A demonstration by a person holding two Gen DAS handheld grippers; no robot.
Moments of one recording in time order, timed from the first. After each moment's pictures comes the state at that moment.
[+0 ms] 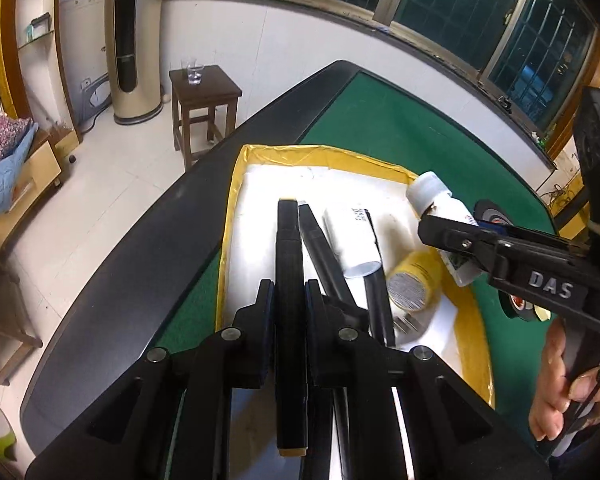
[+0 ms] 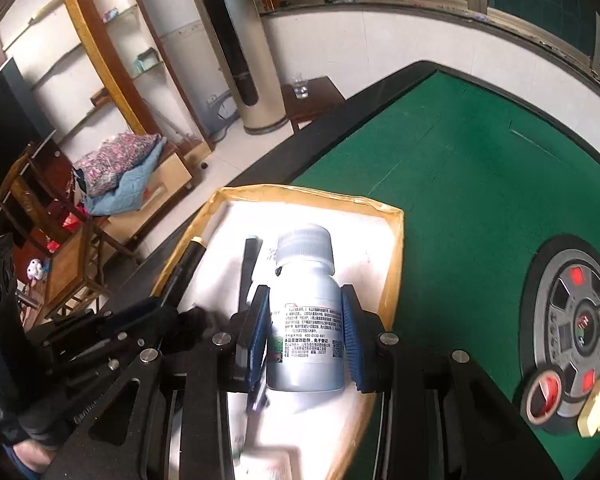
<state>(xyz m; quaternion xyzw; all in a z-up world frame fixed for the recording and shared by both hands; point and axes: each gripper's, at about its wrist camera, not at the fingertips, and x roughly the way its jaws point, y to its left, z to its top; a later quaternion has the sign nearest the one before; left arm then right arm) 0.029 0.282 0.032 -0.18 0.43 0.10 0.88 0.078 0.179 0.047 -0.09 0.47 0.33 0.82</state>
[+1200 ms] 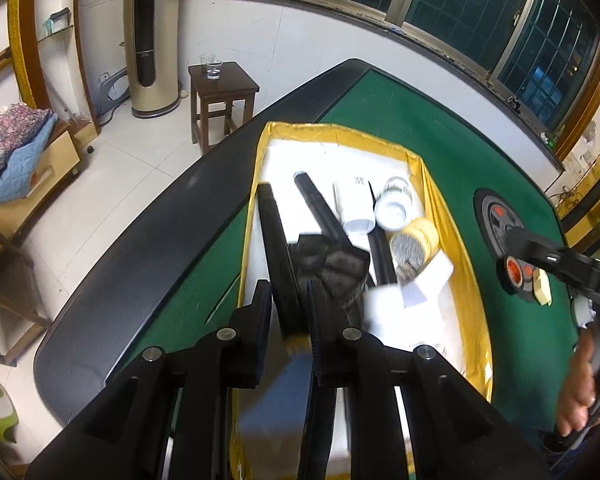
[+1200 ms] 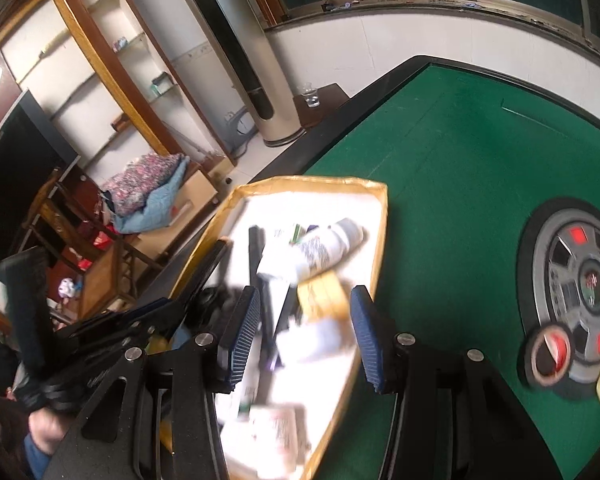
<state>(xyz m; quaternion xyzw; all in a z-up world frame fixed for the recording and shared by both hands) -0.021 0.268 0.046 -0.18 0.44 0.12 0.87 0.041 0.100 0.072 0.00 0.45 0.38 0.81</state>
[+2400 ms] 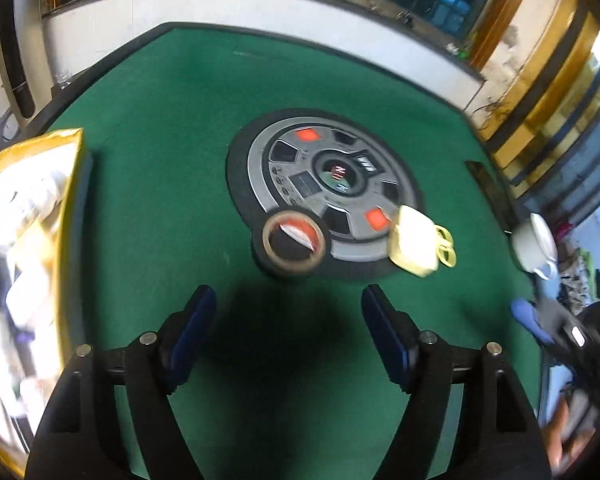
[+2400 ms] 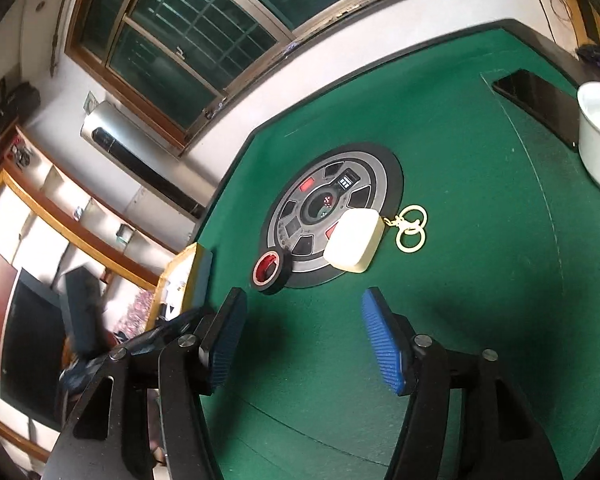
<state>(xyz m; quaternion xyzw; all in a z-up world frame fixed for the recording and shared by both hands) 0.108 0.015 0.048 -0.11 0.49 -0.03 0.86 0.029 -0.227 0.051 0.26 0.41 0.25 0.84</state>
